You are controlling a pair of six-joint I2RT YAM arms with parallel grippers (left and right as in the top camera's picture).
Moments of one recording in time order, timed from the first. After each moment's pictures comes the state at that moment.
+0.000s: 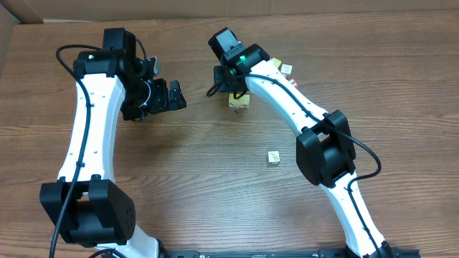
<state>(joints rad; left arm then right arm) 0.04 1.78 1.67 -1.30 0.25 -0.10 0.60 2.48 2.29 -0.97 0.03 0.50</state>
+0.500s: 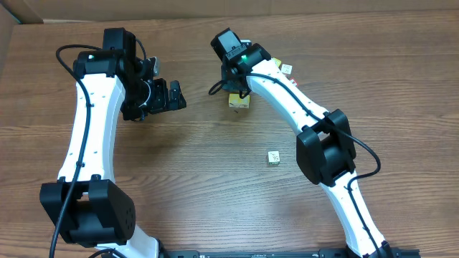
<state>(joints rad) 0.04 1.78 1.67 -1.30 0.25 -0.10 0.59 2.49 2.29 -1.03 0.17 0.57</state>
